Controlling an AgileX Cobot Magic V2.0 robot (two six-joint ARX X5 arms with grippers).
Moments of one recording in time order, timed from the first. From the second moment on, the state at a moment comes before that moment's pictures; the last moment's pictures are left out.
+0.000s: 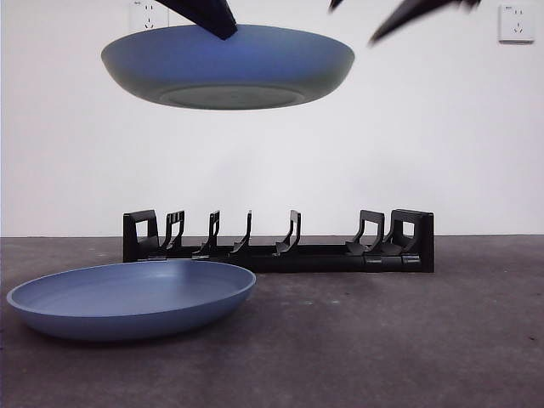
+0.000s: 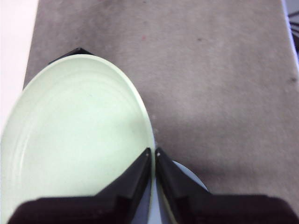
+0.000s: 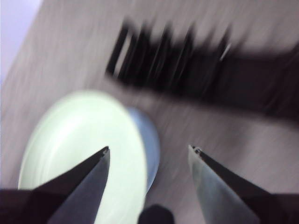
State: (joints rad) left arm -1.04 1.07 0.97 -0.54 -0.19 0.70; right arm 0.39 1.49 1.70 -0.94 -0.32 0.23
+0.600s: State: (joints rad) left arm -0.69 1.09 0.97 0.14 0.27 0.12; right arm 0.37 1.25 1.87 -1.15 -0.11 0.11
